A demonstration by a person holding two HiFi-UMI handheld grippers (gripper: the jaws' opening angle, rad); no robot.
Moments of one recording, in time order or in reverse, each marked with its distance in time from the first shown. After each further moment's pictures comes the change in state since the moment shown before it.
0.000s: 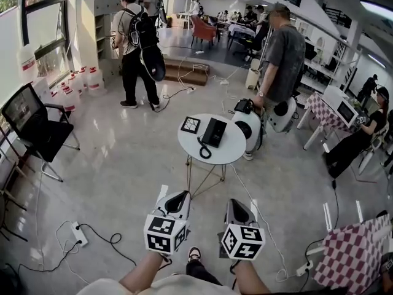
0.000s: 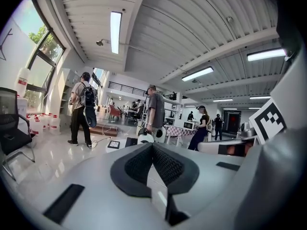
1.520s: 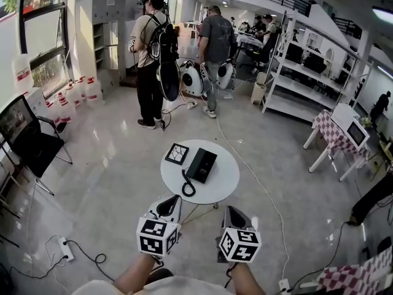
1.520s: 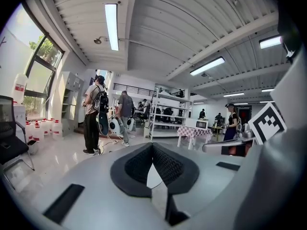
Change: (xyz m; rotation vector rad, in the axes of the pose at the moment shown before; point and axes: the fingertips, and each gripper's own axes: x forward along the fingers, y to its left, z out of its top) left arm 0.204 0.039 0.049 0.030 0.002 0.104; right arm 0.185 -0.126 0.061 0.002 0.040 0.059
